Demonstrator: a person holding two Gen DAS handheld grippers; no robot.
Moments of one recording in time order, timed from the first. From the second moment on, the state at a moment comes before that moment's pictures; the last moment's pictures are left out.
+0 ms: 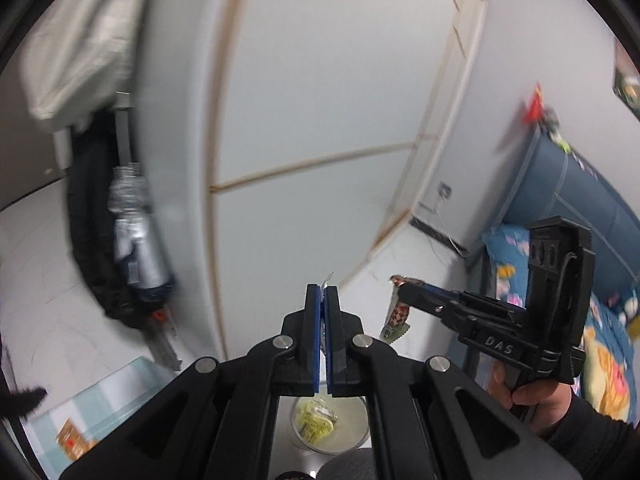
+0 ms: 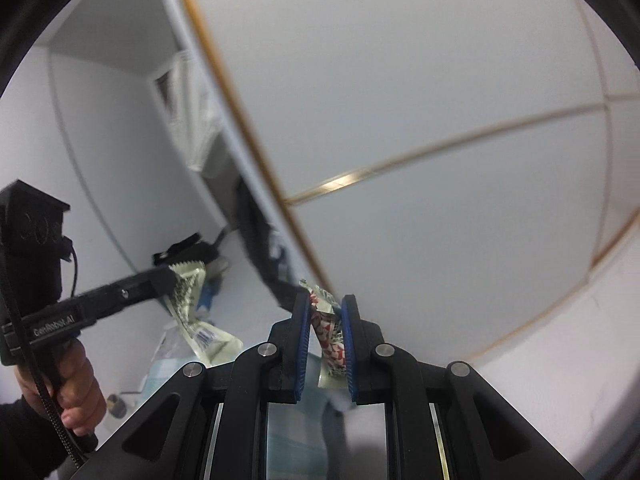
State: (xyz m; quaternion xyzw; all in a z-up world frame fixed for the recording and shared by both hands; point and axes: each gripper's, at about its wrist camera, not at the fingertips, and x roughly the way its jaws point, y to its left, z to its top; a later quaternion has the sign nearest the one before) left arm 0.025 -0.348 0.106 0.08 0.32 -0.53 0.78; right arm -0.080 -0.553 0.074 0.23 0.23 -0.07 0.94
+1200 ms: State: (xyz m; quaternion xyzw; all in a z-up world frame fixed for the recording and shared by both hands) left arm -0.019 -0.503 -0.183 0.41 0.53 -0.52 0.52; right arm -0.117 -0.650 -0.241 0.44 0.40 -0.16 0.79
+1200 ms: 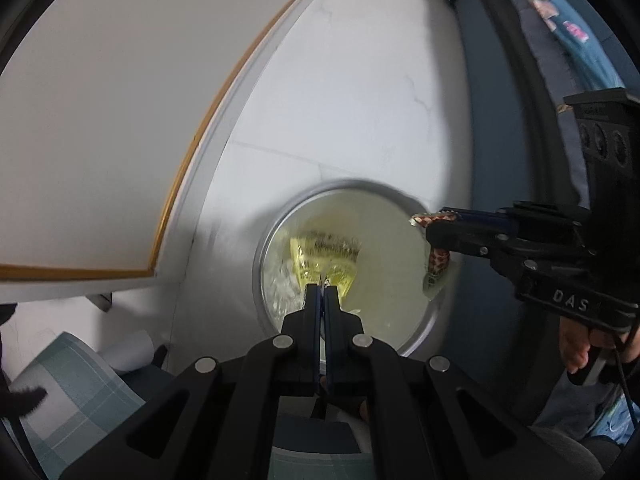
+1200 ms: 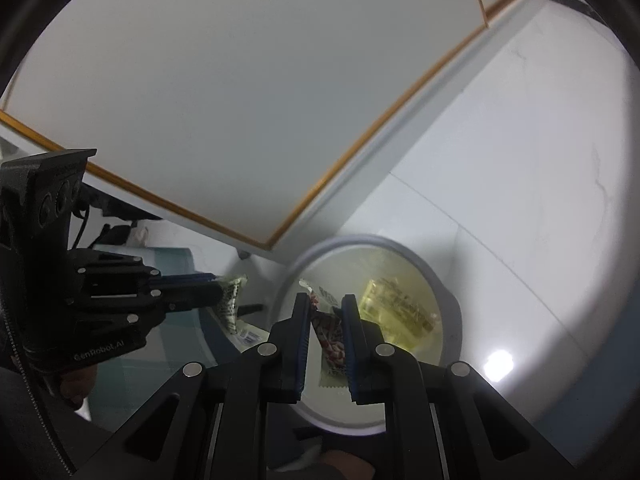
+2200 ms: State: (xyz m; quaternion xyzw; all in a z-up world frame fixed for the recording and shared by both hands) left arm -0.013 -0.492 -0.165 0.41 0.51 -0.49 0.57; right arm -0.140 -0.620 -0.258 0.44 0.45 -0.19 0.76
